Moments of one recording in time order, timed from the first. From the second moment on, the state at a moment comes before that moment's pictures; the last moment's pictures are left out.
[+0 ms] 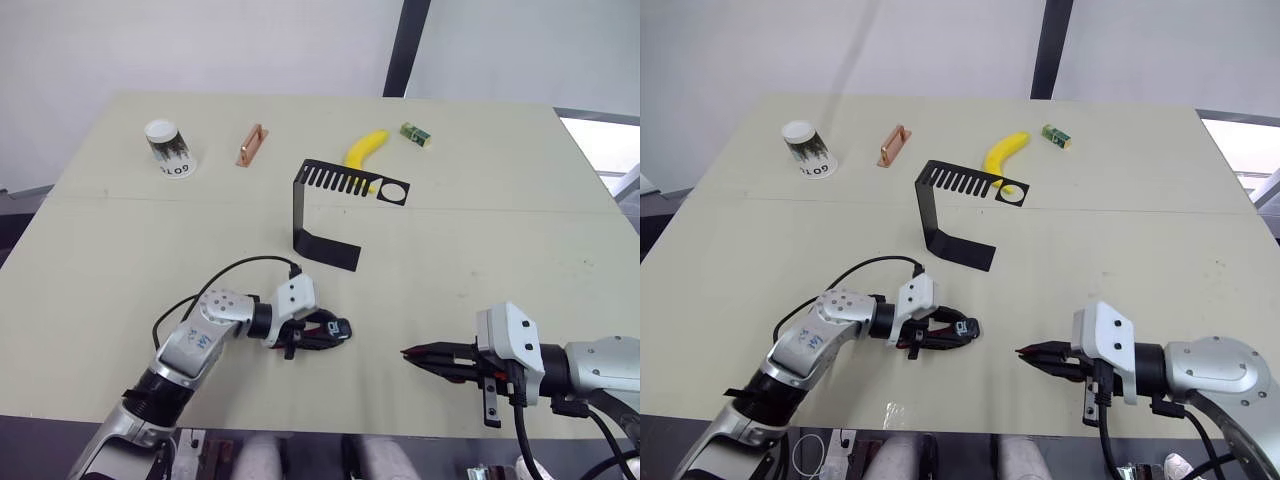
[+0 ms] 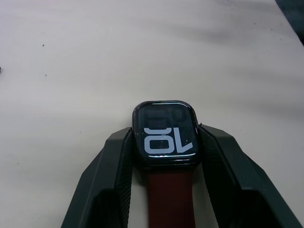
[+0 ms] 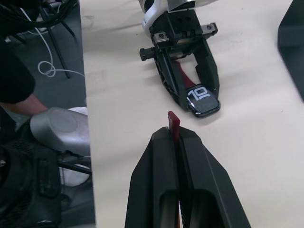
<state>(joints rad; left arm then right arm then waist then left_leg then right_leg) -0.43 0.48 -0.30 -0.15 -0.28 0.64 -0.98 0.14 -0.96 -0.21 -0.78 0.62 0.52 0.98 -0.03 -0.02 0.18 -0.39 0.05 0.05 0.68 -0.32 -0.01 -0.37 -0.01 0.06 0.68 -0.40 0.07</state>
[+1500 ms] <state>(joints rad) -0.58 0.37 -0.01 -0.14 -0.75 1.23 -0.77 -0.30 -0.87 0.19 -0.67 -0.01 0.35 0.87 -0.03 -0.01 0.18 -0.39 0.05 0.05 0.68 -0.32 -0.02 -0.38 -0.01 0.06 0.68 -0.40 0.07</state>
